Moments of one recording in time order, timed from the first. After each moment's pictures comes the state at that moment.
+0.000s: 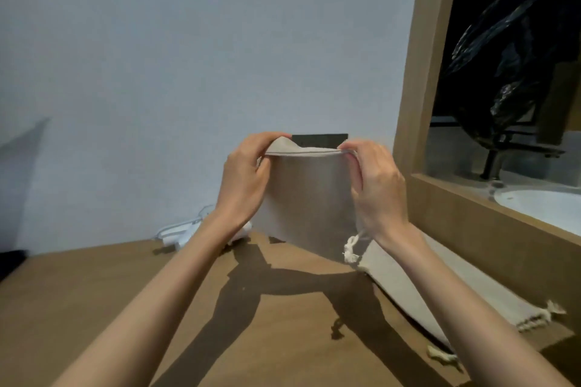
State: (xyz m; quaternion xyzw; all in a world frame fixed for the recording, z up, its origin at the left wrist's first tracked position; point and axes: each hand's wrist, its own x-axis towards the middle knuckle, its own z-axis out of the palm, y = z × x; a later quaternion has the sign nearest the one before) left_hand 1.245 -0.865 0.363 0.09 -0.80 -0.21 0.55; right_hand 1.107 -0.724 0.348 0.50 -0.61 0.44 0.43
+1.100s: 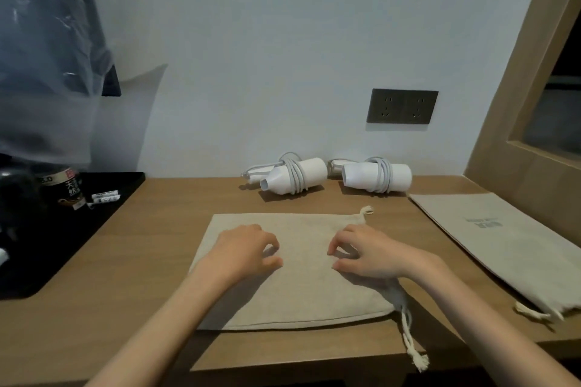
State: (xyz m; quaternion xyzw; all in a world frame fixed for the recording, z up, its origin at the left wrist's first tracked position) left_hand 1.413 -0.866 0.232 0.37 -0.93 -0.03 -0.02; right_hand 1.197 -0.753 0.234 0.69 -0.72 0.04 -0.11
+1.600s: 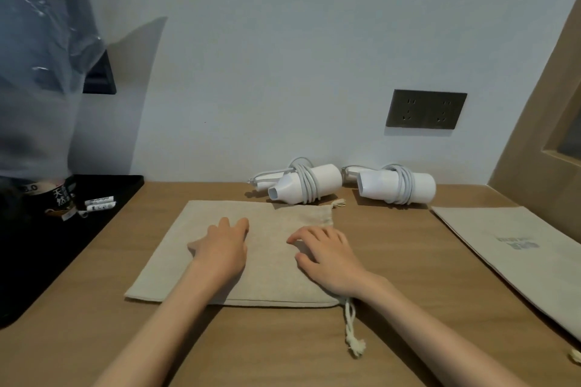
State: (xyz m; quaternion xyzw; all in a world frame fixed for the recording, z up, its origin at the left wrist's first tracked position) left_hand 1.416 -0.936 0.209 0.52 -0.85 -0.06 0.02; right_hand 1.236 -0.839 0.187 0.70 -0.68 0.19 -0.05
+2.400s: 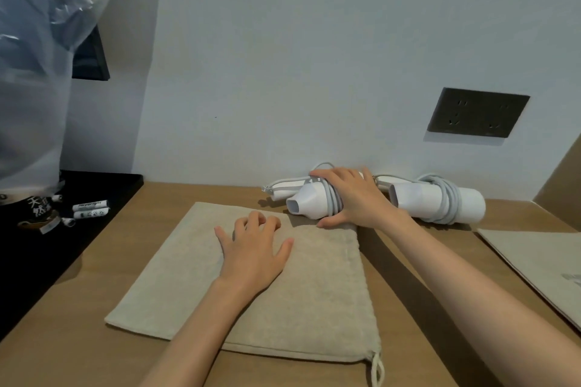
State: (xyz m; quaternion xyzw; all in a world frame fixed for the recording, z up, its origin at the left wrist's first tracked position) left_hand 1.380 -0.989 0.176 0.49 -0.85 -0.08 0.15; right_hand 1.154 -0.970 0.230 0.71 -0.70 0.09 0.08
